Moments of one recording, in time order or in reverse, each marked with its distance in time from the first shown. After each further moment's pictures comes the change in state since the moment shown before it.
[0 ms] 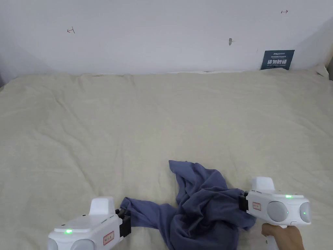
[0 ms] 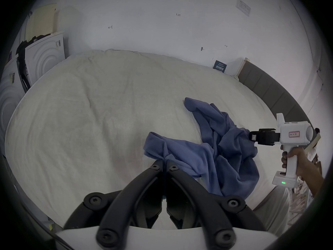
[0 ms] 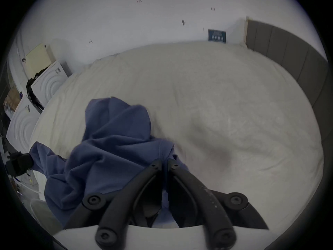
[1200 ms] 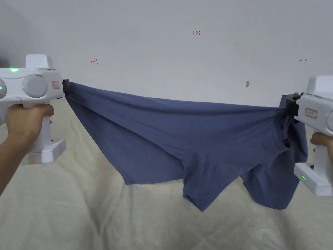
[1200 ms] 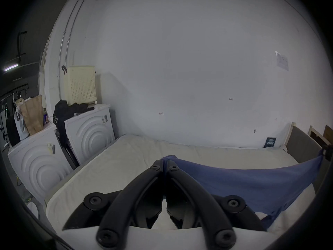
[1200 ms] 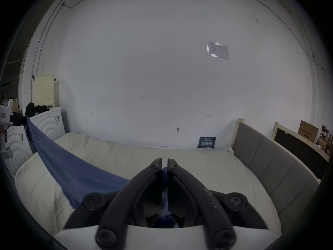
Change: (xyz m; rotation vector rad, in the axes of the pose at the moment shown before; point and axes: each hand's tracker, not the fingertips) left arm -0.109 0.359 0.079 0.501 0.427 0.011; right arm 0.001 0.294 0.134 0.577 -0.108 0.115
